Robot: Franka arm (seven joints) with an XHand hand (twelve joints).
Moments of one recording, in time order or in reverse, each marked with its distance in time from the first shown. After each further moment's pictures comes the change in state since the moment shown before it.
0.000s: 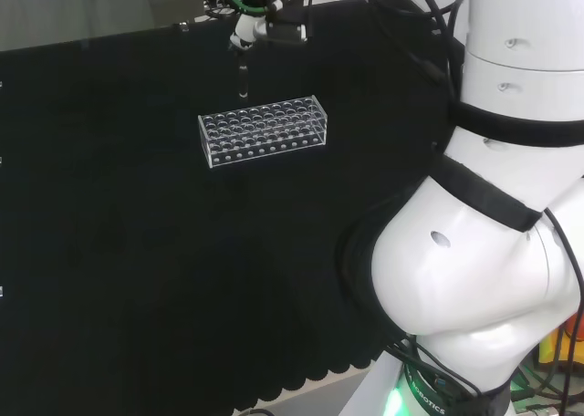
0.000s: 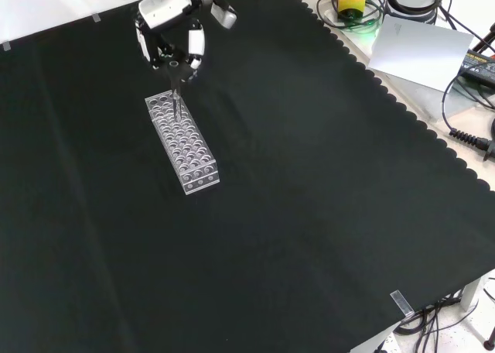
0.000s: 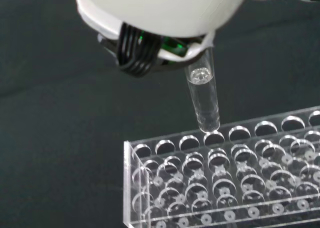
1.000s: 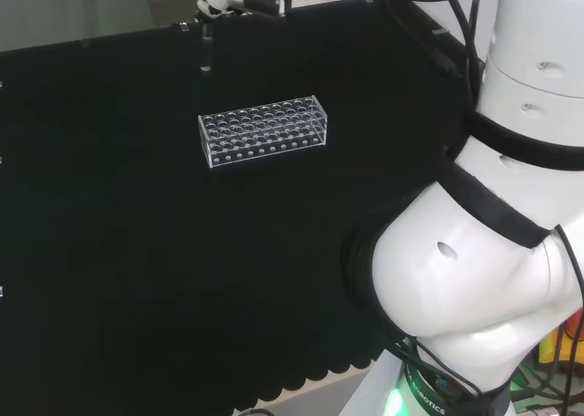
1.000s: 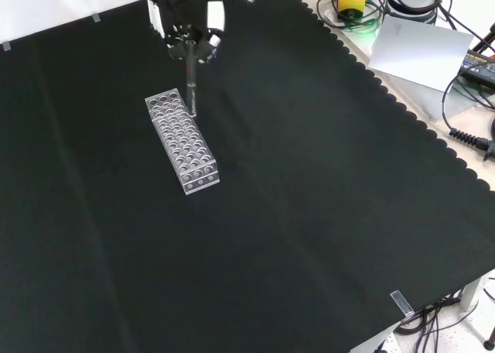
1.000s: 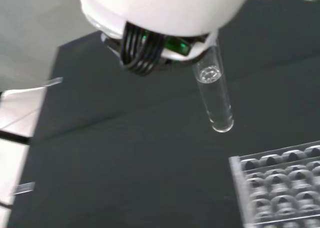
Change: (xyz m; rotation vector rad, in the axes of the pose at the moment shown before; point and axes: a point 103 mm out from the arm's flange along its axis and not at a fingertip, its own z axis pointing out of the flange) arm 0.069 -0.043 -0.043 -0.033 0.159 -0.111
